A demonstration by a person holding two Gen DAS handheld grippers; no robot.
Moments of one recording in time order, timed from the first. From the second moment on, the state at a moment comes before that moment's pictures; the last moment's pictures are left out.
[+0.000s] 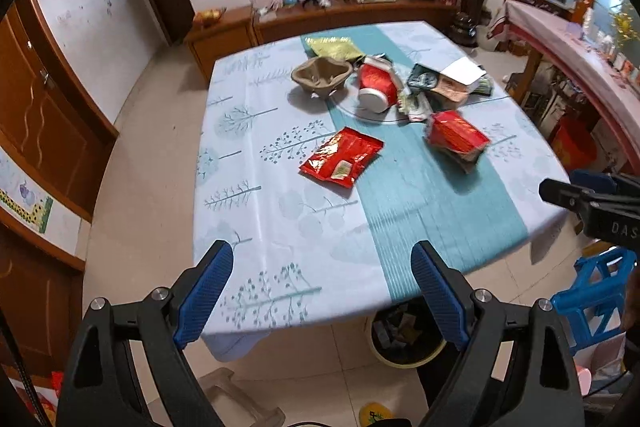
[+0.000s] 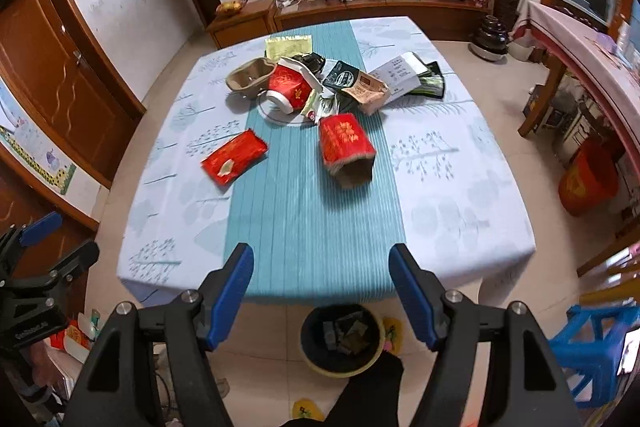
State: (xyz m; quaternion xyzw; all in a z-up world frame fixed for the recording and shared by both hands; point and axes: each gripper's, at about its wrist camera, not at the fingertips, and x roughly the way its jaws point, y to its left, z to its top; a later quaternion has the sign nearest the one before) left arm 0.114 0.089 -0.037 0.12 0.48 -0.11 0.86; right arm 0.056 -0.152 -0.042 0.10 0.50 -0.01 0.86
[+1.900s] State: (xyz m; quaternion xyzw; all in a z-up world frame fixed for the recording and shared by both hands) left arm 0.245 0.024 -0.114 0.02 0.59 -0.06 0.81; right arm 0.203 -0.207 -0.143 0.13 0.61 0.16 0.76
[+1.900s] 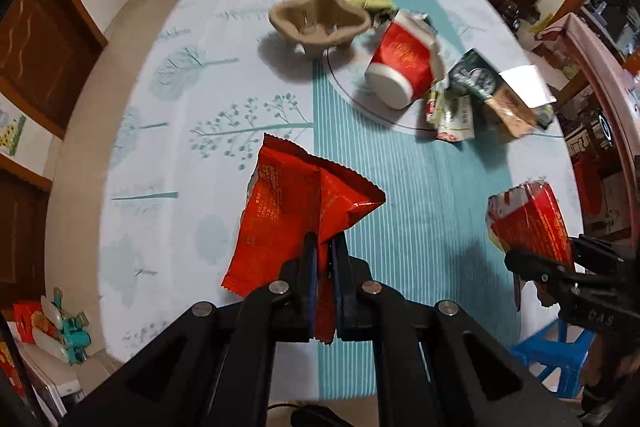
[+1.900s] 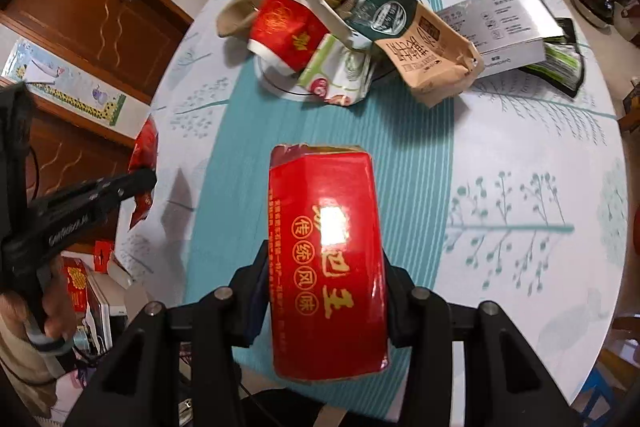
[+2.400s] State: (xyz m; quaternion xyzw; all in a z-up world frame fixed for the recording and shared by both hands) left arm 0.113 0.082 -0.015 0.04 0.48 -0.13 0.86; right arm 0.088 -0.156 -0.075 0.18 0.54 0.12 0.81
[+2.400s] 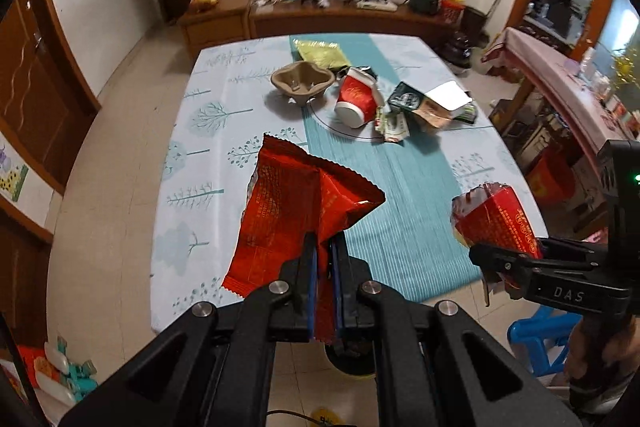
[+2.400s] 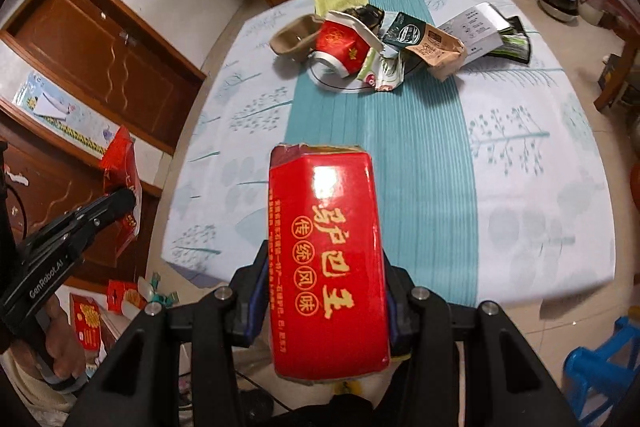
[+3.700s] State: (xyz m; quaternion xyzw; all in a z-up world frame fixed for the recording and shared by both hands) left arm -0.002 0.036 -0.353 0.02 0.67 -0.17 0.72; right arm -0.052 -0.136 -0.360 0.24 0.67 0.00 0.70
